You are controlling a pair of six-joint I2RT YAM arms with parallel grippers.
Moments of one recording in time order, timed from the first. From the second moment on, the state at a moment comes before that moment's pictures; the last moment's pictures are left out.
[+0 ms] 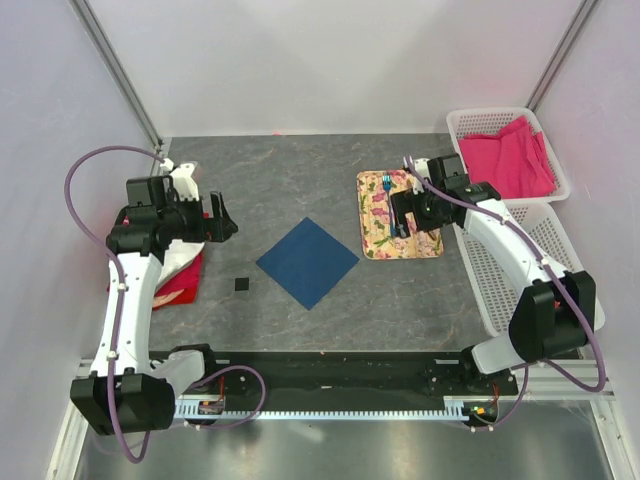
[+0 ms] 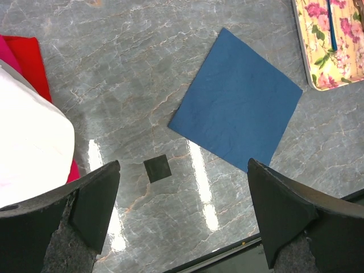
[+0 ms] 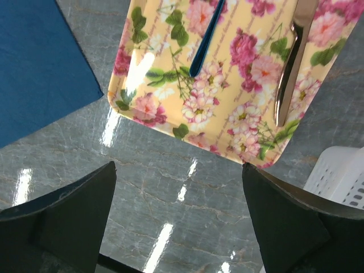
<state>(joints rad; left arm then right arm) 0.10 1.07 1.12 -0.80 0.42 0.02 0.26 1.47 1.22 -0.73 -0.17 -0.02</state>
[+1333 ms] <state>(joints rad) 0.10 1.10 1.16 -0.79 0.66 0.05 0.15 2.28 1.97 -1.05 -0.13 -0.27</state>
